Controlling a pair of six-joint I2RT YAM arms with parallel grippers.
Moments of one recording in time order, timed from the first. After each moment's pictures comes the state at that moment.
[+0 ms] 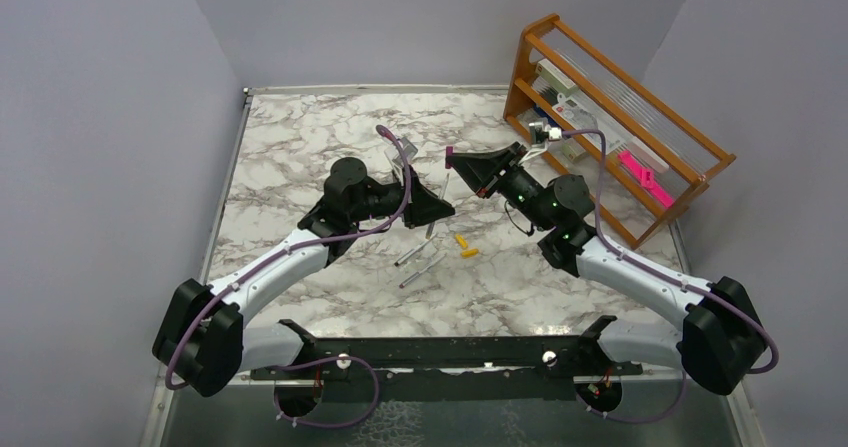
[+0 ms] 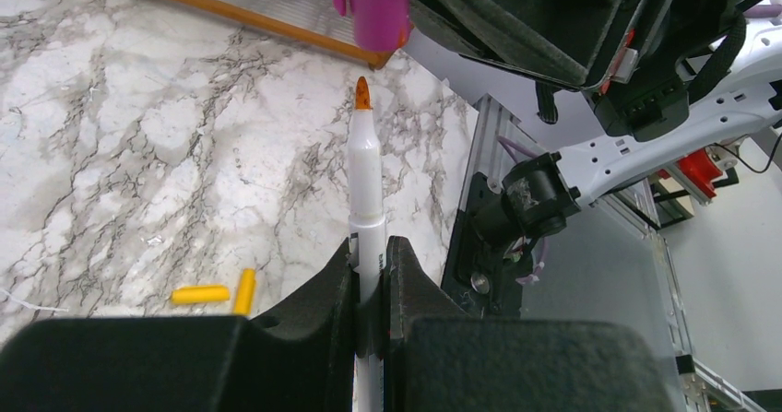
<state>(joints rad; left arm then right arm) -0.58 1.23 0.74 0.39 0.74 -0.53 0.67 1.19 0.69 0.81 -0.16 0.66</state>
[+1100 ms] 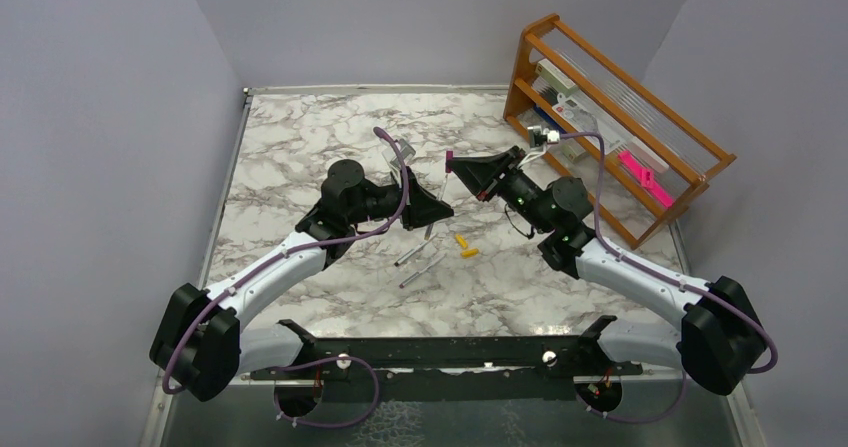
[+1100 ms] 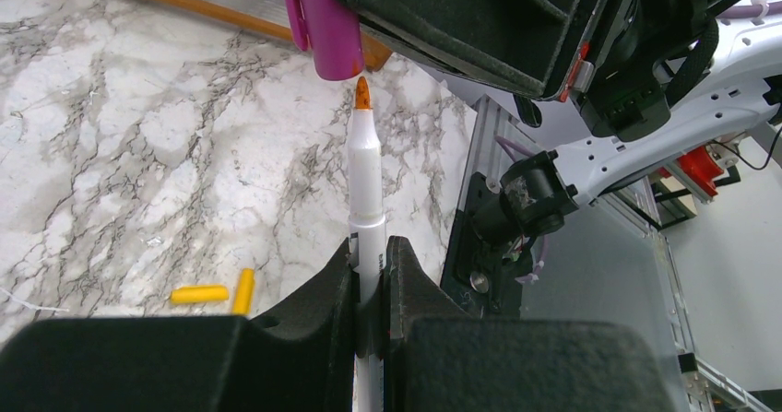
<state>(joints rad) -0.58 1.20 0.73 0.39 0.74 -0.53 0.67 1.19 0.66 0.81 -0.16 0.67</state>
